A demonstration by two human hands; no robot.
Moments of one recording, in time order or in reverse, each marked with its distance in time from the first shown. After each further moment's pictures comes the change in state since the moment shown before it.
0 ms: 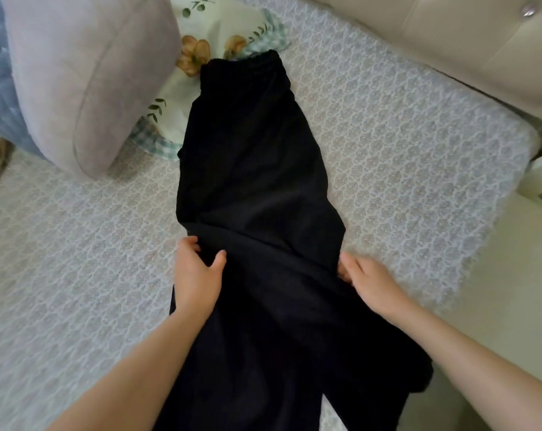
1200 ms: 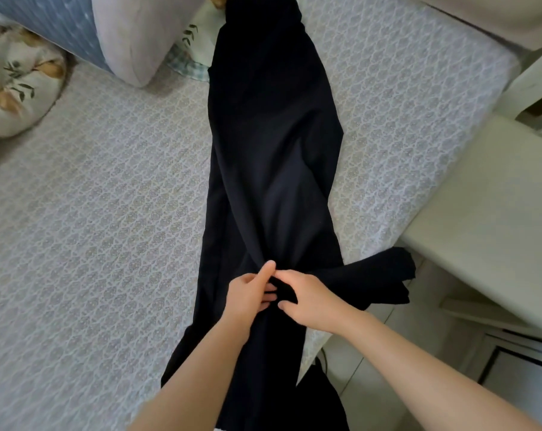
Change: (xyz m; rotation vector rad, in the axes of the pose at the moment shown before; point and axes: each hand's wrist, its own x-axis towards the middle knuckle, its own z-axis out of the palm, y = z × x) left_hand -0.254 -0.095 -0.024 -0.357 -0.386 -0.506; right_hand -0.210 0.043 0.153 -0.161 -0.375 -0.367
